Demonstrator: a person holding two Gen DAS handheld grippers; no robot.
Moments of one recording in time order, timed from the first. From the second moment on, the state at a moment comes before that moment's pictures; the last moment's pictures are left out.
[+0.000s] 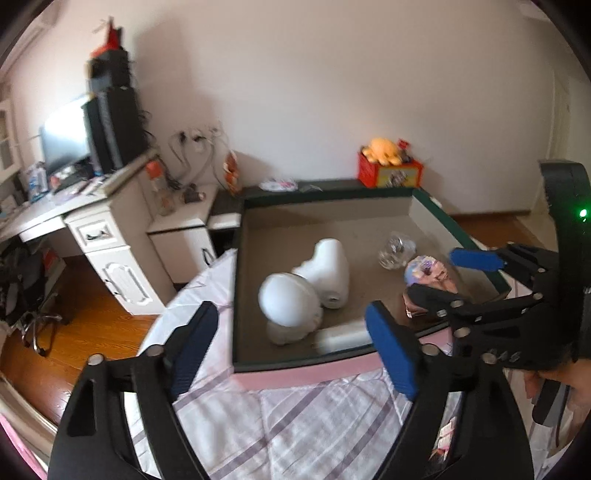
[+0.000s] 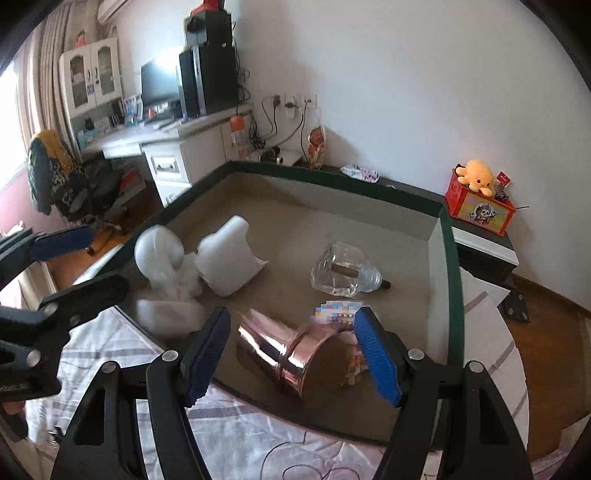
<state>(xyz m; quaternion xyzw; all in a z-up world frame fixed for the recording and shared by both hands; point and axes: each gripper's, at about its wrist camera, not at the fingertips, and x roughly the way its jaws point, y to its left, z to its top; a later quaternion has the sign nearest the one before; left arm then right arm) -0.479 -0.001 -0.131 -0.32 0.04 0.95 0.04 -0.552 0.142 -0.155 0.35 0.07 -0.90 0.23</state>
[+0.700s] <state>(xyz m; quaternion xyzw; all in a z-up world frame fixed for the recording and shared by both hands) -0.294 -0.021 -0.080 -0.20 0.02 0.98 -0.02 -0.353 0.184 -0.067 0.18 0.04 -0.97 0.15</state>
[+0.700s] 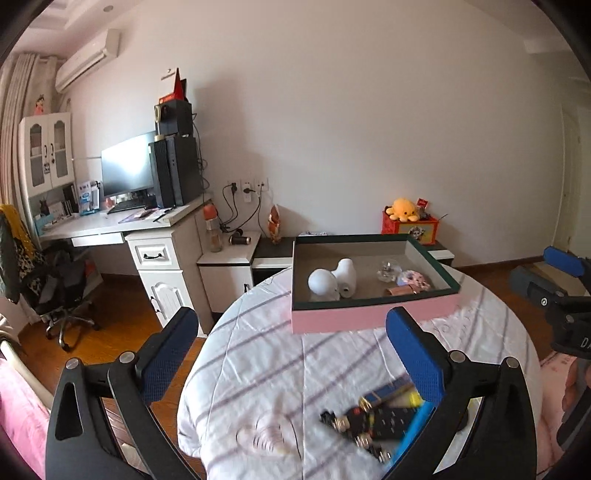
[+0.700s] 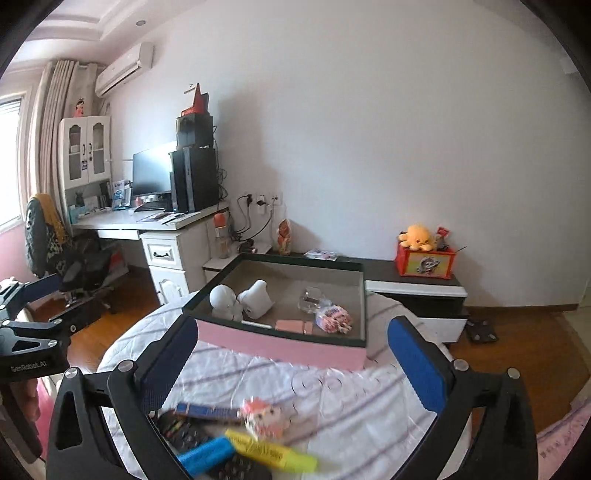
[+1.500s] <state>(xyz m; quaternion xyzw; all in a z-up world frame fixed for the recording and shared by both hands) -0.207 -0.015 -0.060 -0.17 0.04 0.98 -0.02 -0.276 0.183 -0.070 0.18 0.03 -0.97 0.14</state>
